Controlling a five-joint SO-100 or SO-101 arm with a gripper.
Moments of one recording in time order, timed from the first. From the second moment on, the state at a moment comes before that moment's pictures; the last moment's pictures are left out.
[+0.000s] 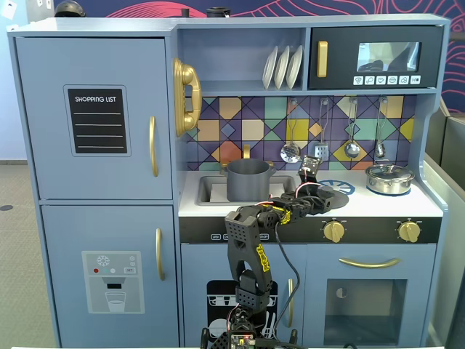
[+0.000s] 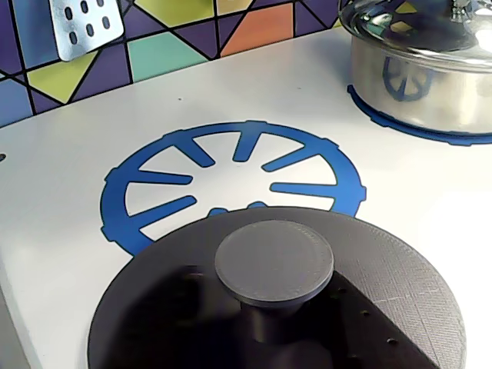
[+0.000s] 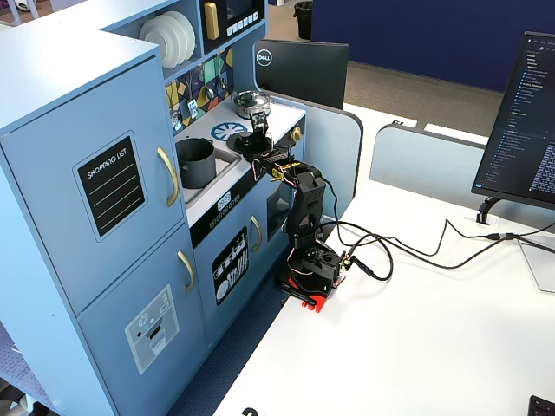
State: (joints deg) arm 33.0 103.7 118.7 -14.5 -90.7
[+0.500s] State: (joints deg) arm 36.0 103.7 118.8 -15.7 -90.9
